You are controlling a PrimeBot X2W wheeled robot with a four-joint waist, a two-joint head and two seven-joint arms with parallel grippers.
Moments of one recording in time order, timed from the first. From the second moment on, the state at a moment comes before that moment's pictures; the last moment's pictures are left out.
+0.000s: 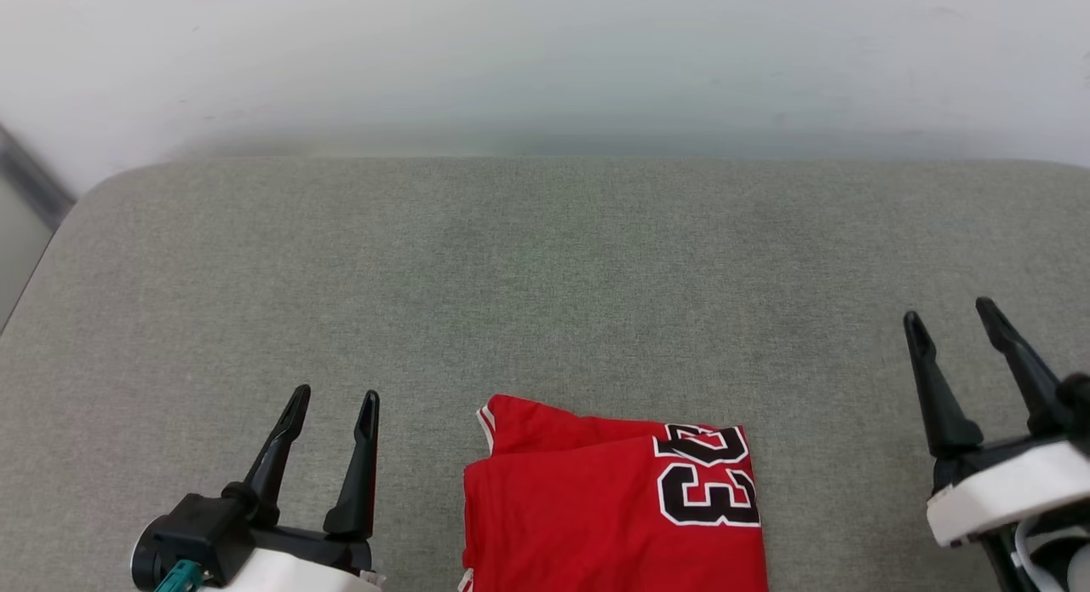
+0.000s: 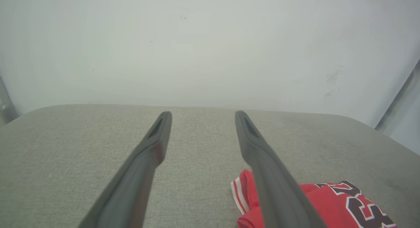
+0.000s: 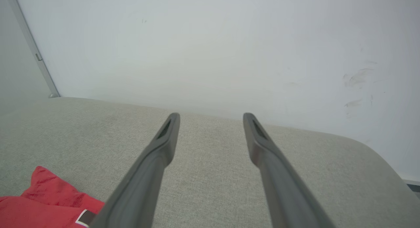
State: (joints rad) left arm 0.08 0.15 -0.09 -0.06 -0.29 -0.13 -0.26; right arm -0.06 -0.28 0.01 -0.09 0.29 0.13 -0.01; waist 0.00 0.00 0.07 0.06
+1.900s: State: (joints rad) left arm 0.03 0.14 -0.18 -0.04 -0.29 -0.13 -0.26; right arm 0.06 -0.10 0.02 -0.15 0.32 0.13 0.96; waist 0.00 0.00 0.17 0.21
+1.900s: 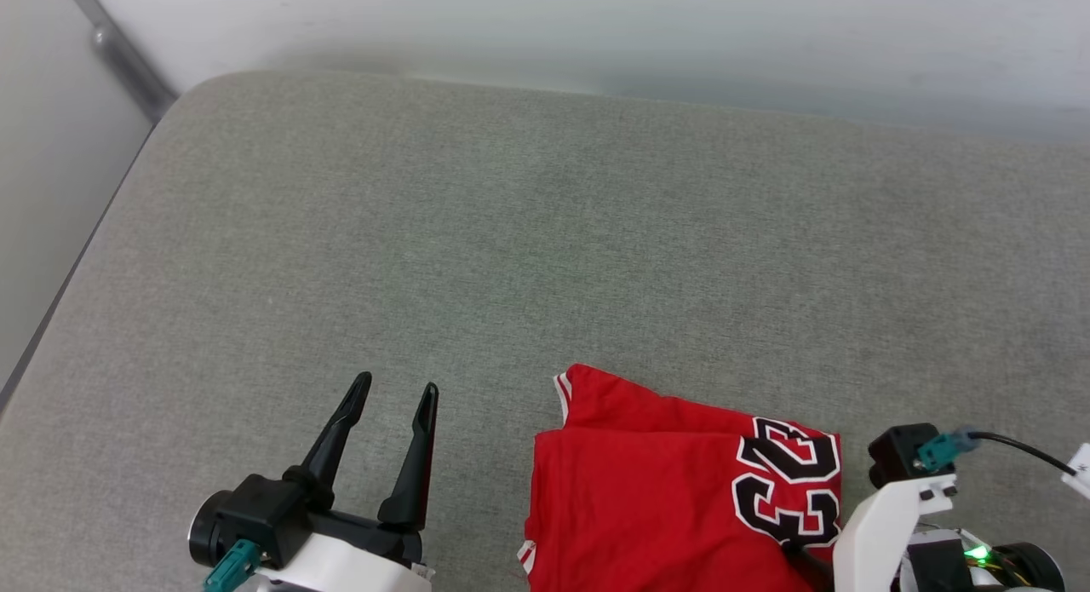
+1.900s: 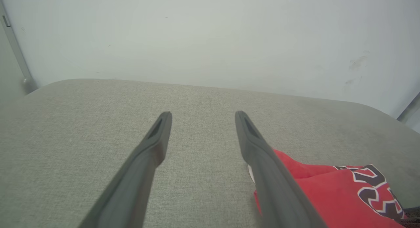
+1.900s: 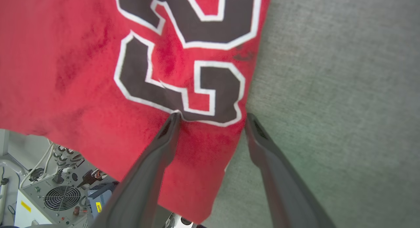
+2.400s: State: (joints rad) left arm 0.03 0.14 -0.19 -0.02 -0.30 -0.13 -0.26; right arm -0.02 -0.07 0.12 0.05 0.22 0.13 0.92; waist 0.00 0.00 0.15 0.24
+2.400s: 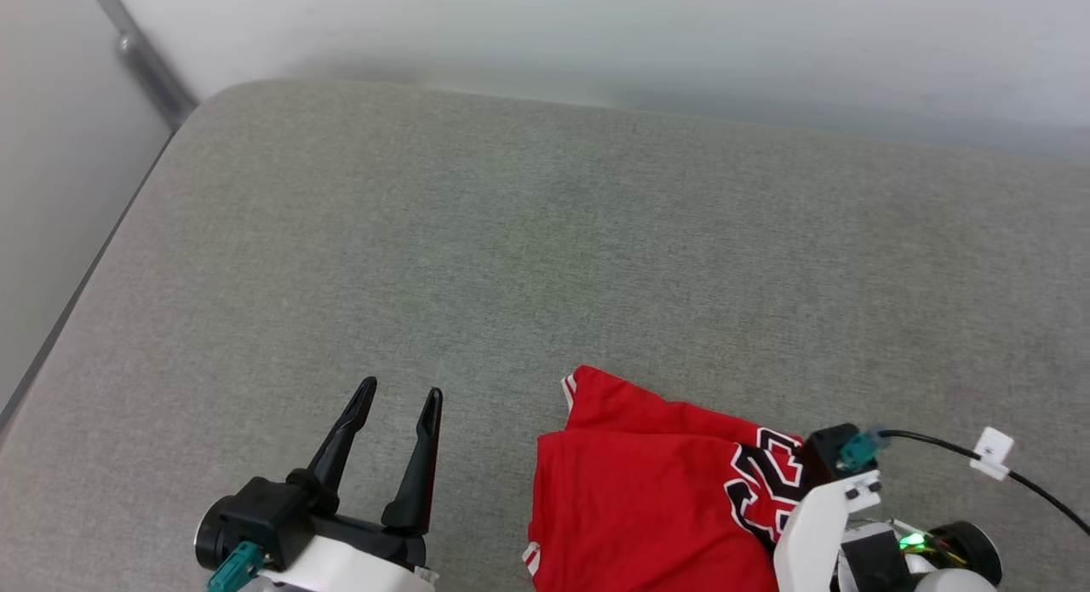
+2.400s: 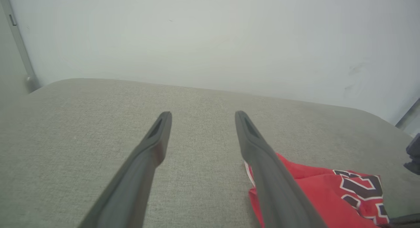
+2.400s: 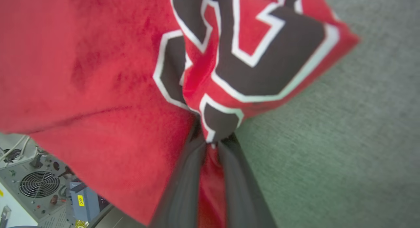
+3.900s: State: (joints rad) left arm -0.30 0.29 -0.43 -0.23 -0.22 -0.13 -0.26; right arm -0.55 -0.83 0.12 0.58 0.01 0.13 0.35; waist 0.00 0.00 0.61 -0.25
